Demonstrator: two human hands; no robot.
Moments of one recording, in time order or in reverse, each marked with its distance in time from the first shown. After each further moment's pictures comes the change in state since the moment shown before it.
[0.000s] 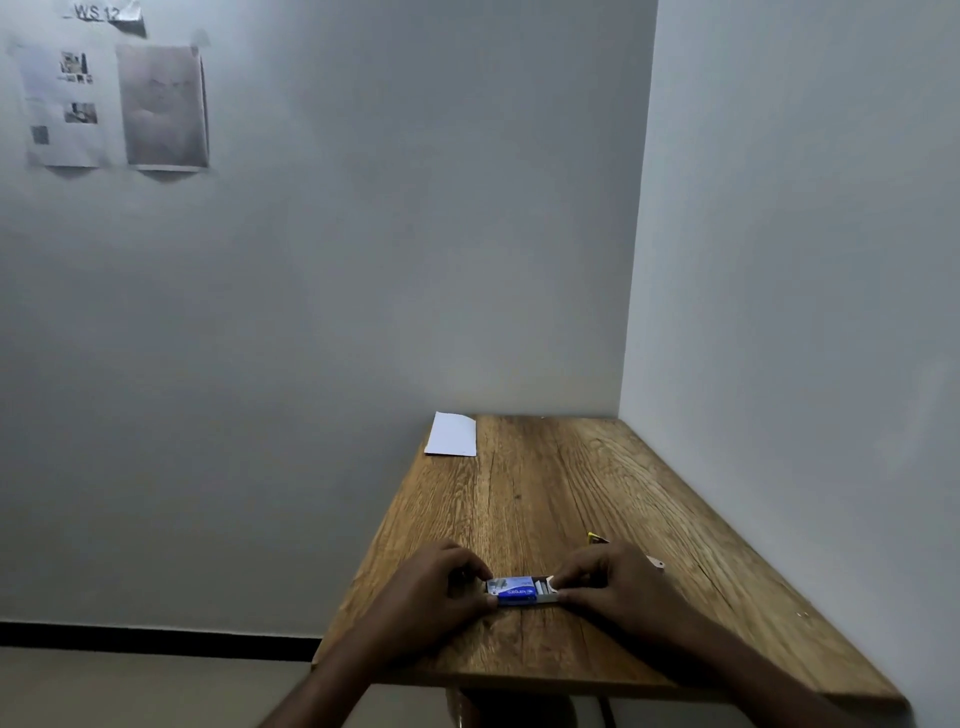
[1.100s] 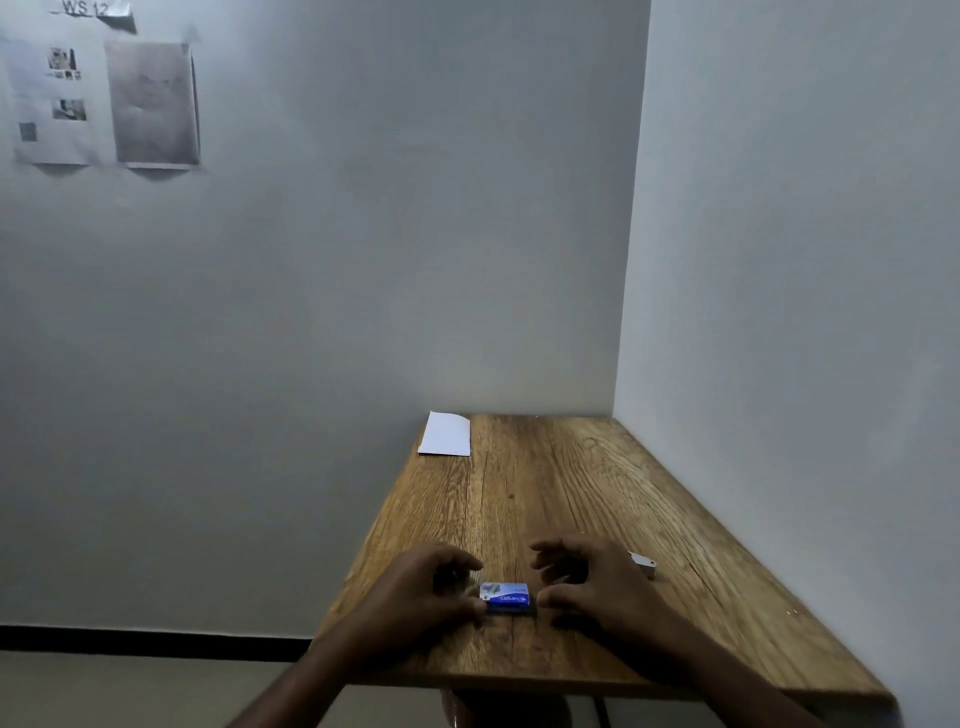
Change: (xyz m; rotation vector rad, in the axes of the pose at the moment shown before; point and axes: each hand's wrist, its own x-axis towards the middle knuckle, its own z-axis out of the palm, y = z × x) left_hand -0.002 -0.005 -0.004 -0.165 -0.048 -0.037; right_hand -0.001 -0.004 0.010 0.134 0.020 0.048
